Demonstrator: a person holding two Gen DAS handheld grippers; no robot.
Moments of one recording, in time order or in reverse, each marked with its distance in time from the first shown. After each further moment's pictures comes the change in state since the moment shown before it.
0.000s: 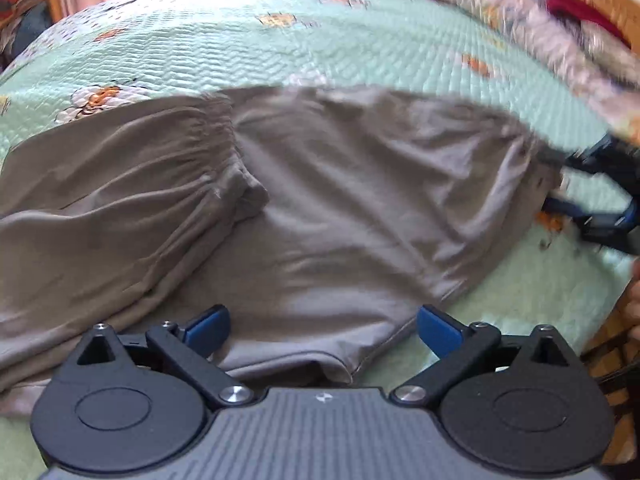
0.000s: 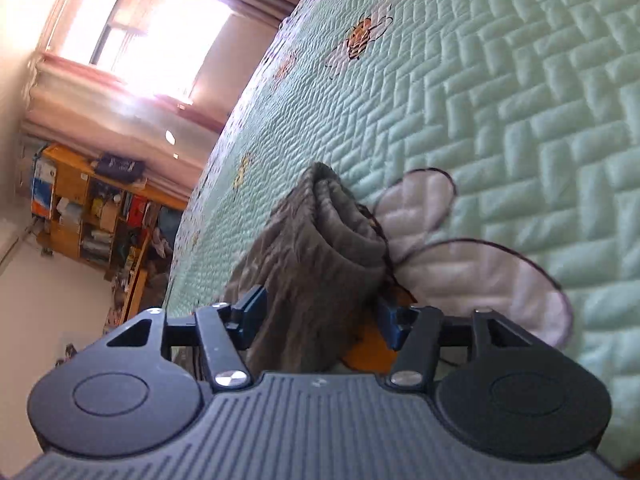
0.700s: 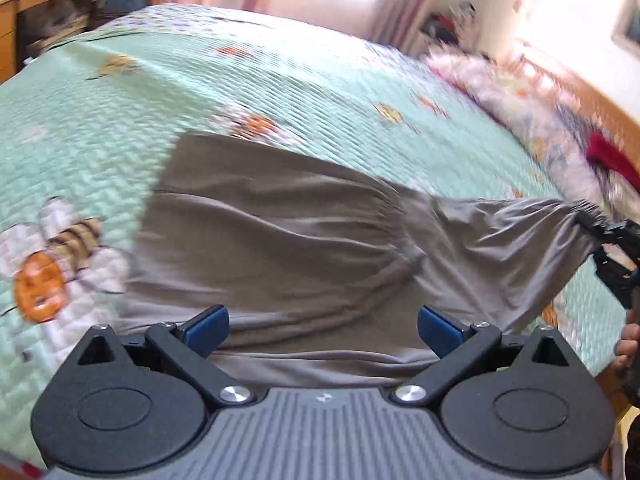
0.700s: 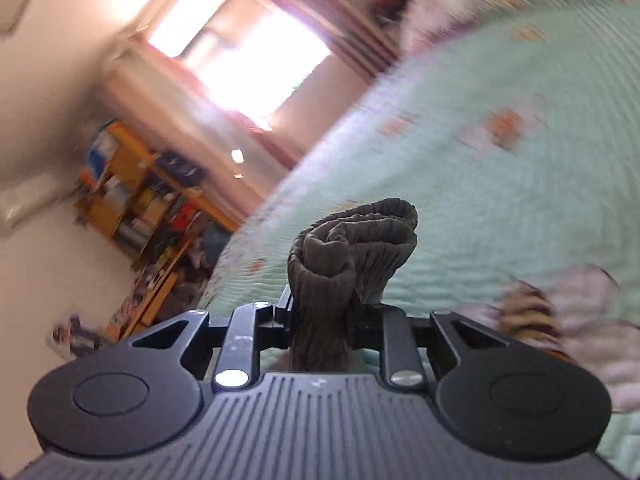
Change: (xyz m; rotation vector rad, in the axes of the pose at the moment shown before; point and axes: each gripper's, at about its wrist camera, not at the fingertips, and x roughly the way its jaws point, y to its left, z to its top) left arm -0.103 0.138 -0.039 -0.302 -0.216 -0.010; right arm -0.014 0.140 -0.014 -0.340 -0.162 0.119
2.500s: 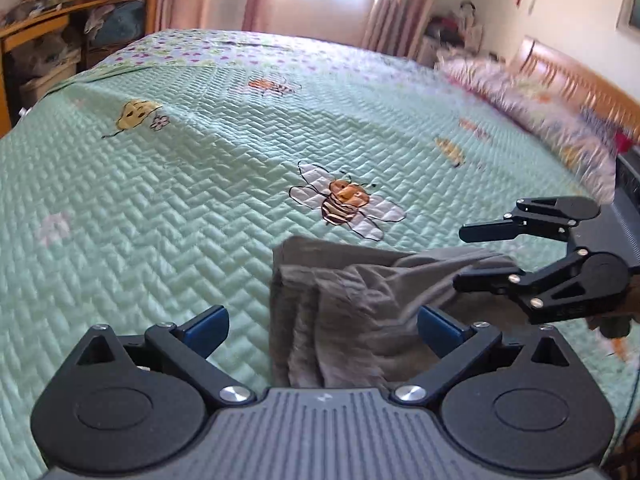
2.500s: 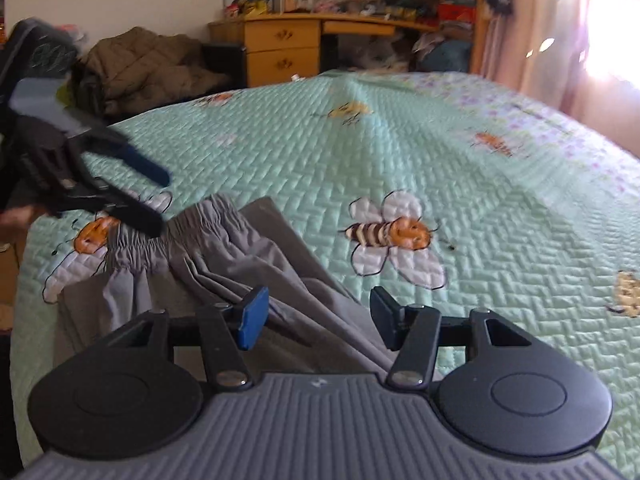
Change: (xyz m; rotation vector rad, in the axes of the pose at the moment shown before) left arm 0.064 0.100 0.121 0.151 0.012 0.039; right arm 0.212 0.175 -0.105 -1.077 0.623 0.378
